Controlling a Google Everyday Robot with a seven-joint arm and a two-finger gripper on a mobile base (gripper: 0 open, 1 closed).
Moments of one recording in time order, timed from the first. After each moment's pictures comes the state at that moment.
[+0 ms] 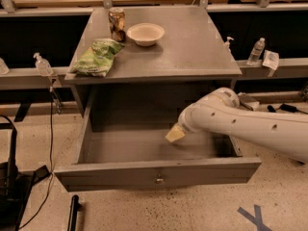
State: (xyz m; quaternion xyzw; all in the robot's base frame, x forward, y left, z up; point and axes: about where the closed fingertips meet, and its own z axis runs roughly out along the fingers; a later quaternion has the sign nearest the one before) arm 0.651 -0.116 0.627 -0.41 0.86 -0.02 0.30
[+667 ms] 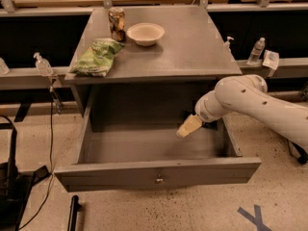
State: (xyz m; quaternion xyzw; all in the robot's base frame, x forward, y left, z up) arm 0.657 -0.157 0.664 -0.43 0.86 0.03 0.29
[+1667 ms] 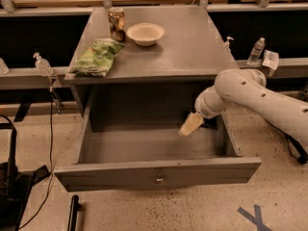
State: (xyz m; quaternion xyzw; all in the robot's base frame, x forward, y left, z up) arm 0.665 -0.161 0.665 -0.49 0.83 0.03 0.27
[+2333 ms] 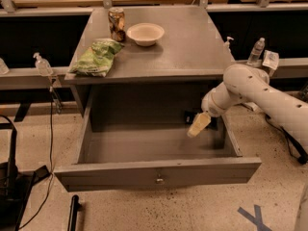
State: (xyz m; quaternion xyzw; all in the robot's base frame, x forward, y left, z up) arm 0.681 -0.184 0.631 -0.52 0.82 0.09 0.23
